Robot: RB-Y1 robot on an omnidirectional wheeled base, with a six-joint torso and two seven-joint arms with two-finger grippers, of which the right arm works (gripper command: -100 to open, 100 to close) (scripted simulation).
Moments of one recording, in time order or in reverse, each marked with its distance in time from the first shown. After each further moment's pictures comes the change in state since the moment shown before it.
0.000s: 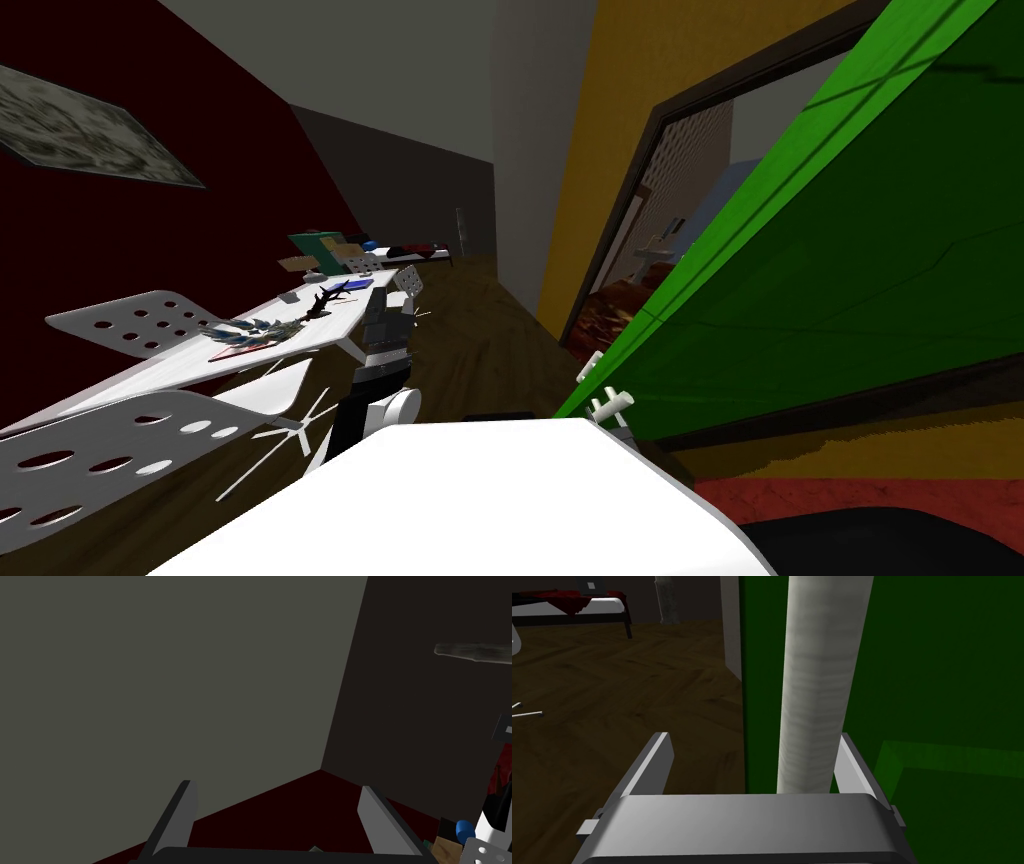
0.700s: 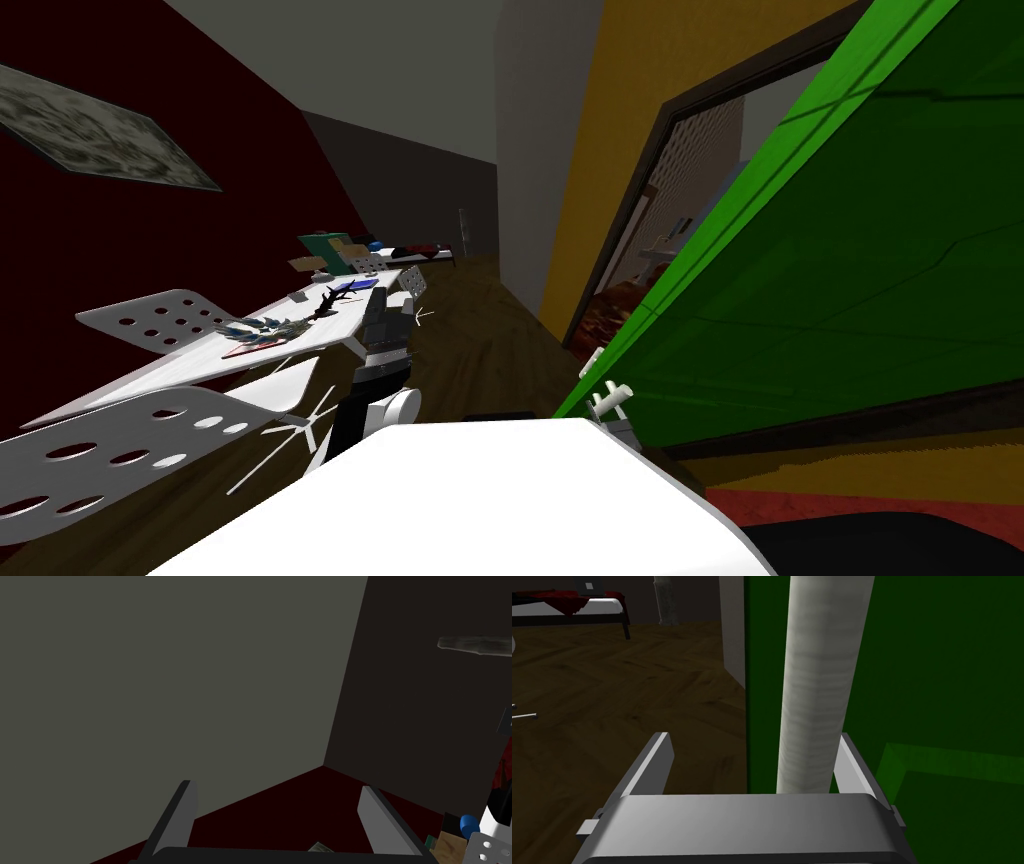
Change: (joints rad) arm -0.041 0.012 -0.061 0.055 0.032 0.024 -0.040
